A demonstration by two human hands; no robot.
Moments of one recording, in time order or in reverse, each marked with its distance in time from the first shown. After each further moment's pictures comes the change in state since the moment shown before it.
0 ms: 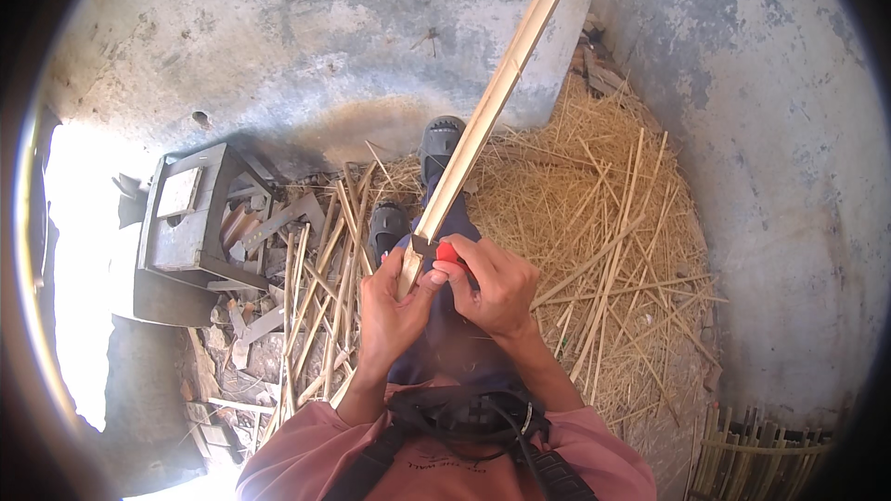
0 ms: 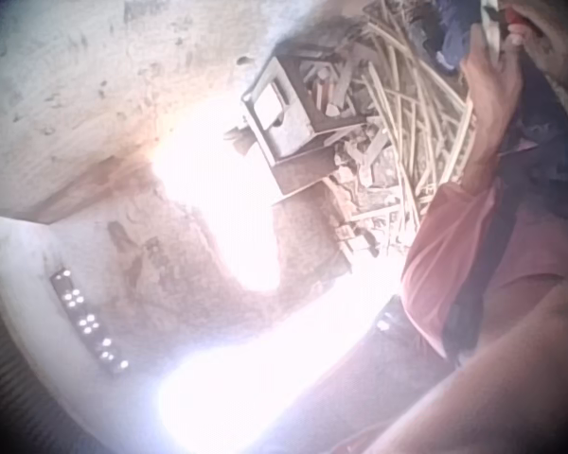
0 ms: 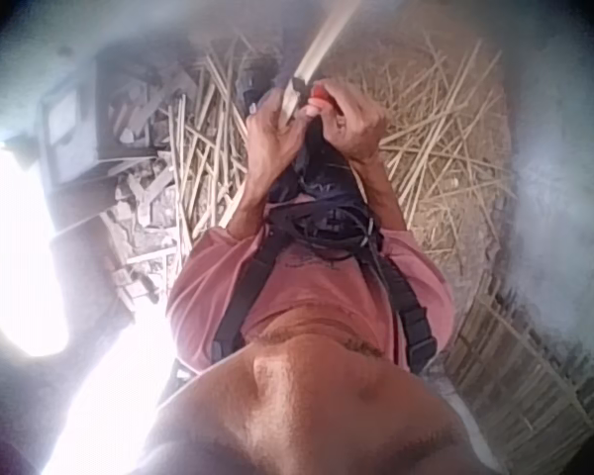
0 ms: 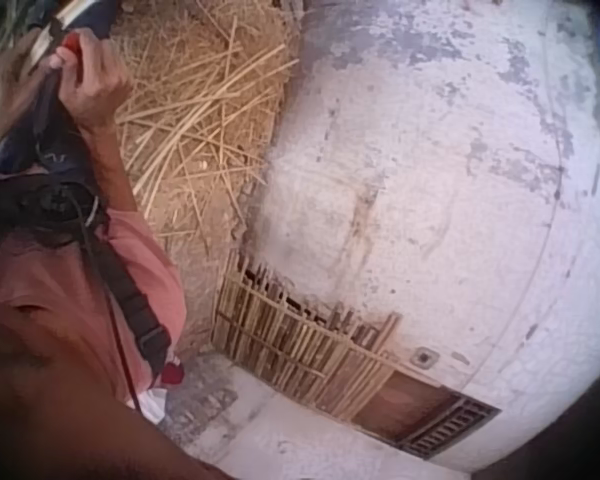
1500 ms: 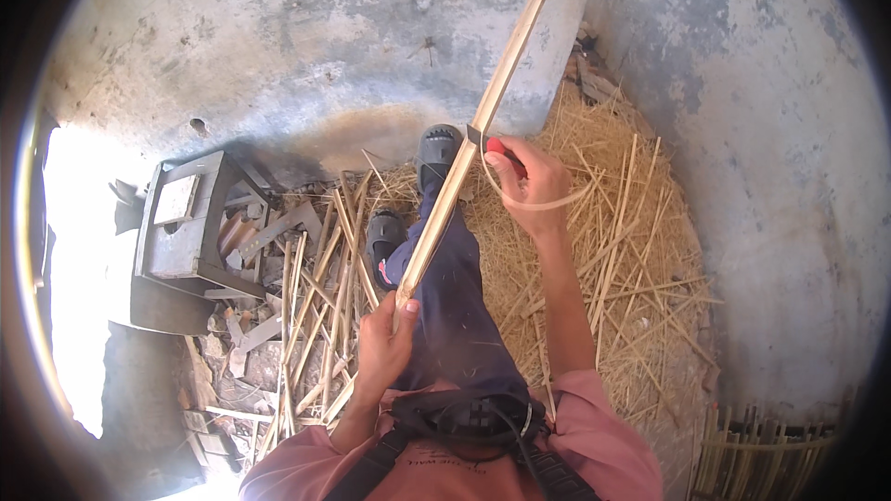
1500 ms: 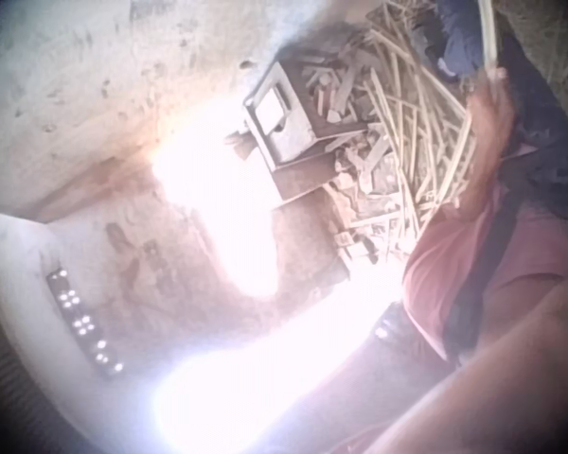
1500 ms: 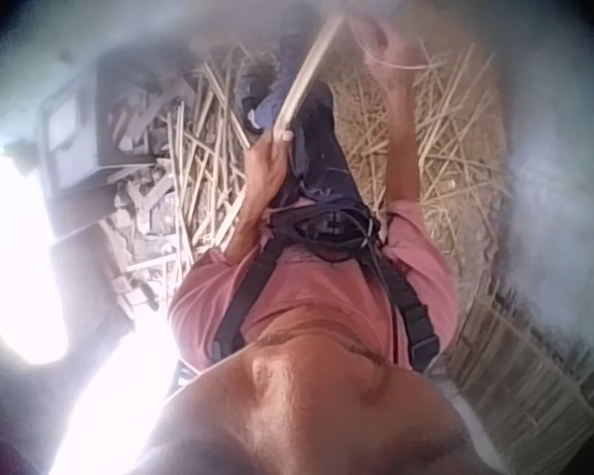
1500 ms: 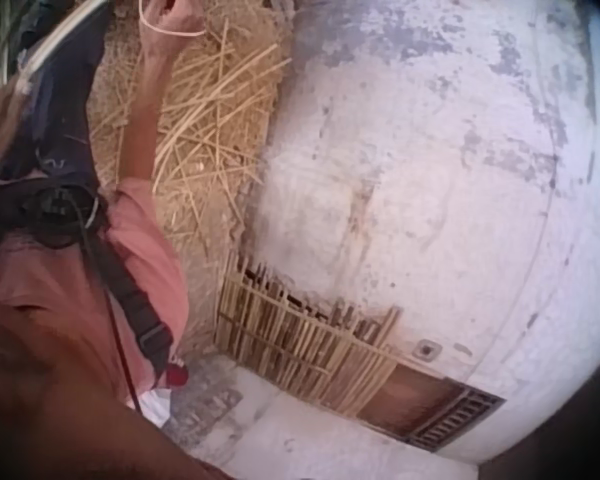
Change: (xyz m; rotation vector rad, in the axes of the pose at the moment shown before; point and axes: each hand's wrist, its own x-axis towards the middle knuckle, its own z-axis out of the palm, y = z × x) left_hand -0.042 -0.046 -0.011 0.215 0.060 -0.071; right_hand 0.086 0.095 0.002 0.050 0.054 0.113
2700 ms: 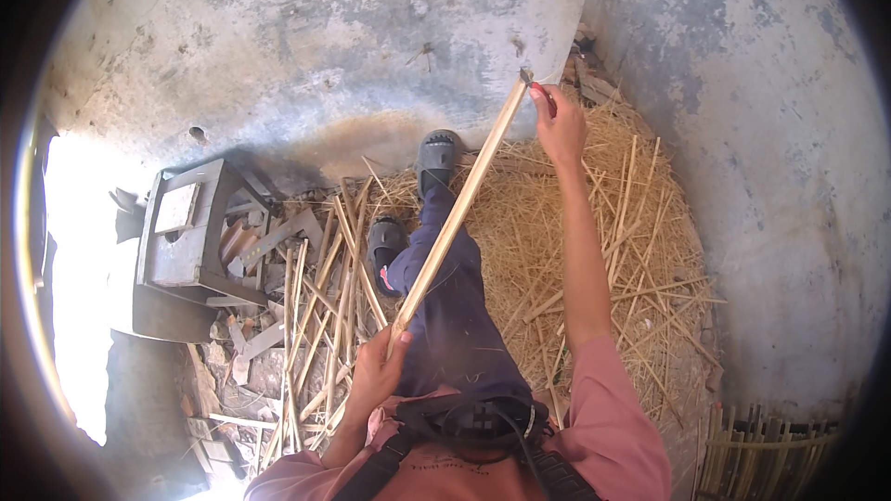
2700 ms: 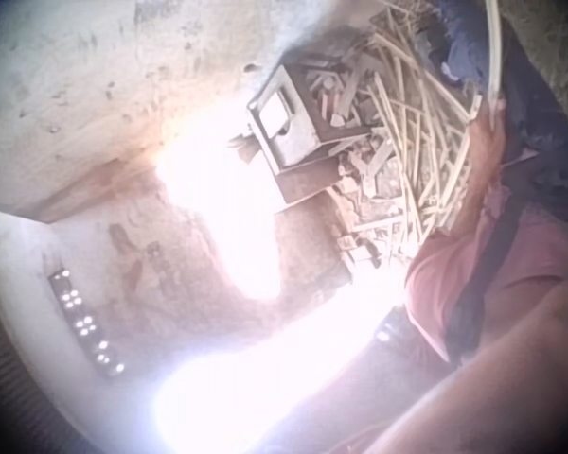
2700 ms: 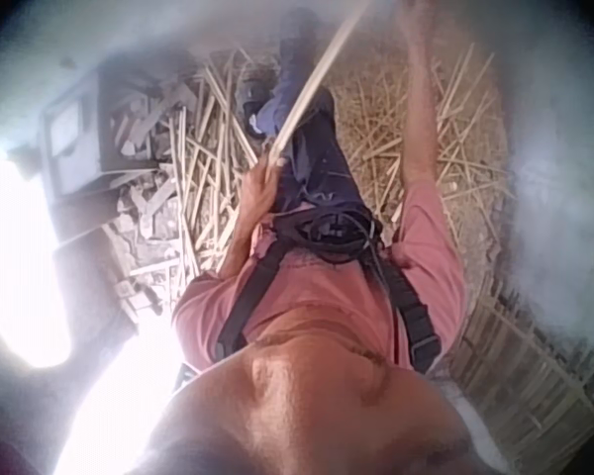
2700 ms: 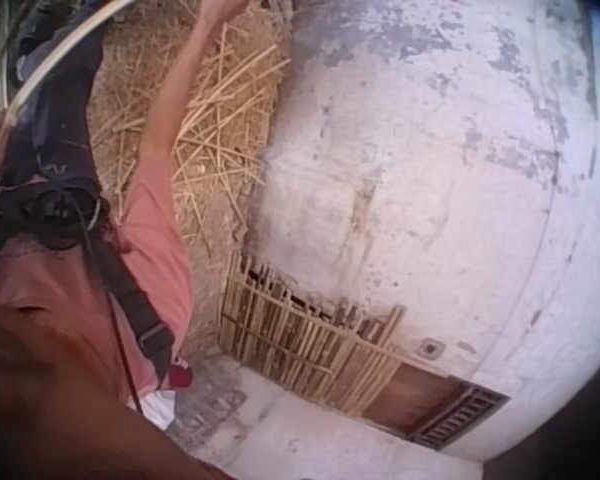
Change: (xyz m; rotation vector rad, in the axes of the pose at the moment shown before) left_hand -0.026 -0.034 -0.024 -0.031 -0.177 -0.133; right_hand 0.076 0.127 0.017 -0.256 0.094 0.250
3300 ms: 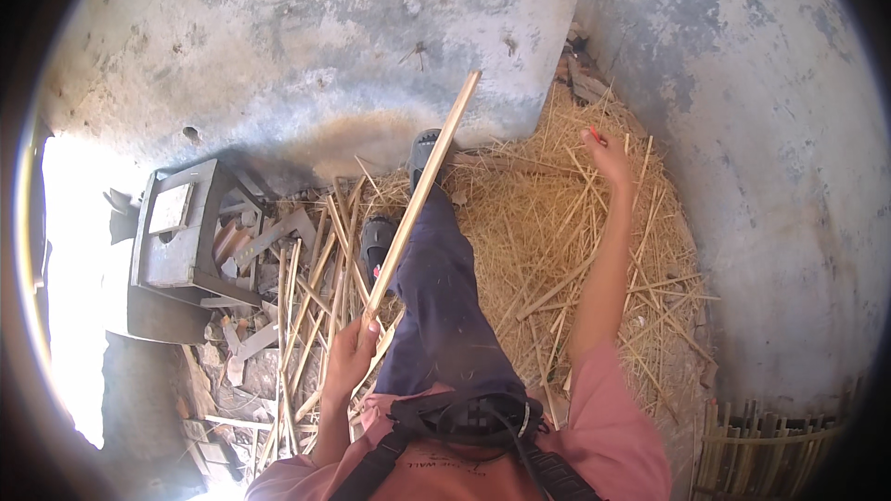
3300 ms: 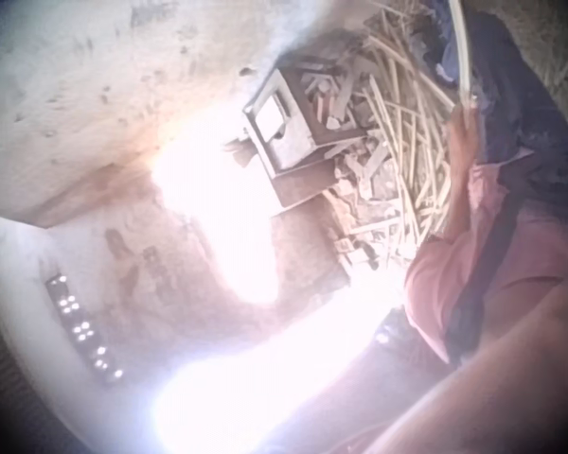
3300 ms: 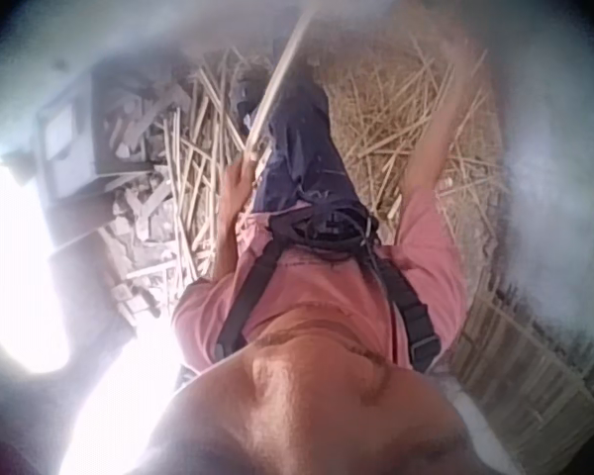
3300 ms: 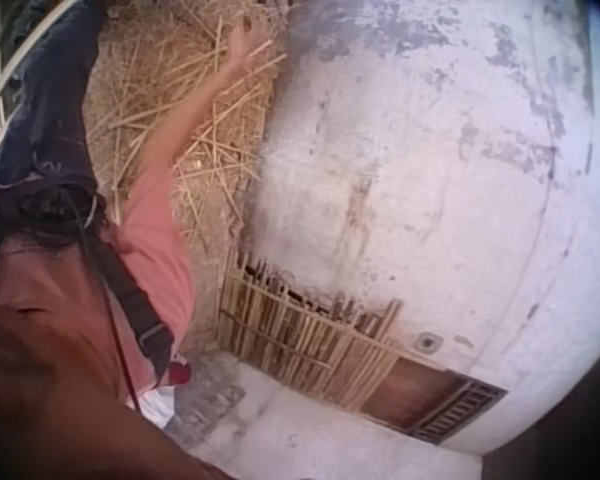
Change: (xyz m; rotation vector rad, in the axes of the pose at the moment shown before) left_hand 0.014 -0.027 -0.025 -0.037 -0.024 -0.091; right_hand -0.006 0.124 -0.089 0.165 -0.370 0.556
